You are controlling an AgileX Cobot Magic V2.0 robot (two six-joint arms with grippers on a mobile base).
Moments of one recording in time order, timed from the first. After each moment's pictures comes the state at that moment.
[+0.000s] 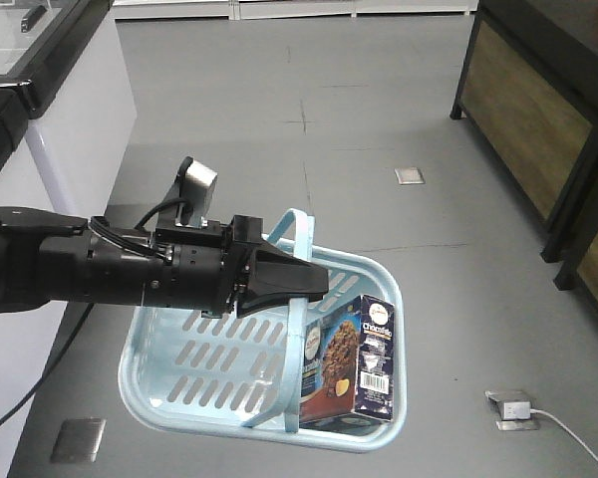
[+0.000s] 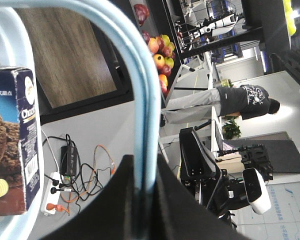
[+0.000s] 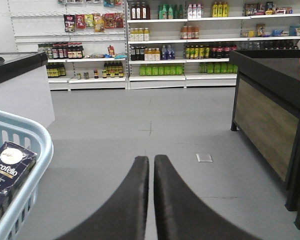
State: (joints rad) left arm -0.36 1.63 -0.98 -1.65 1.03 0.83; right arm 0.07 -0.01 0.03 -0.02 0.09 0.05
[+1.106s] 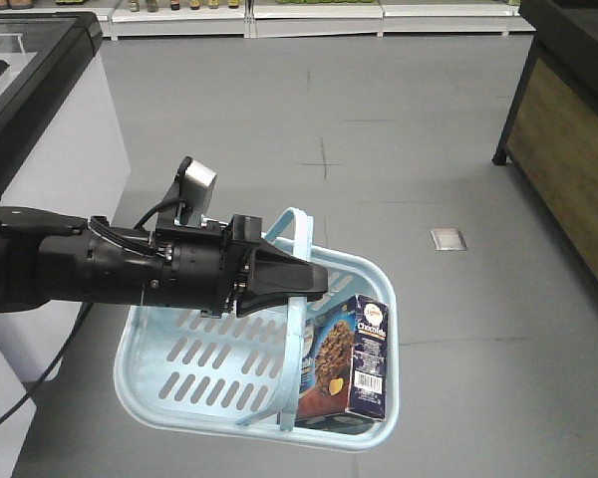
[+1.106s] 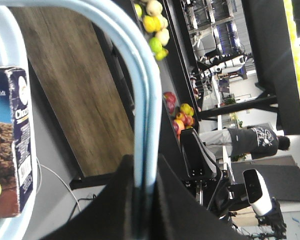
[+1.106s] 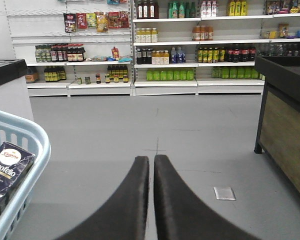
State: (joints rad) left arm -0.36 1.63 -0.98 -1.65 1.03 0.83; right arm 0.07 -0.01 0.03 -0.02 0.09 0.05
